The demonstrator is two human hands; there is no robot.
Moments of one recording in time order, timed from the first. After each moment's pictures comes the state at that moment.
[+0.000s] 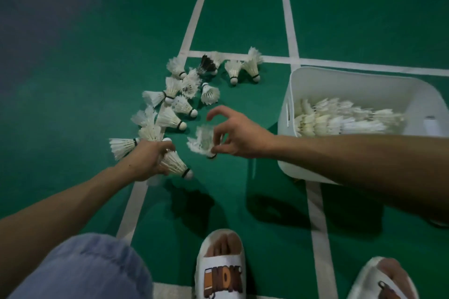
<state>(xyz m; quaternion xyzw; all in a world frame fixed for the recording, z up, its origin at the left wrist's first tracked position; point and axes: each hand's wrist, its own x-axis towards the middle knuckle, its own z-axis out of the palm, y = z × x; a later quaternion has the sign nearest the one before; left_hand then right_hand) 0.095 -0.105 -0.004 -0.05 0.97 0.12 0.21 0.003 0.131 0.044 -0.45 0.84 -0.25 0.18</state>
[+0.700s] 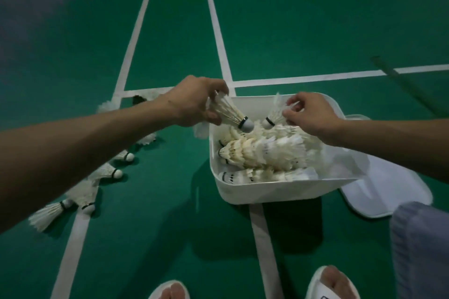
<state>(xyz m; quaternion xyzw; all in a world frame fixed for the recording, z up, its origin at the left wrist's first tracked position) -0.068 0.126 0.164 0.17 0.97 0.17 0.09 -0.091 0.387 0.092 0.04 0.91 -0.41 0.03</state>
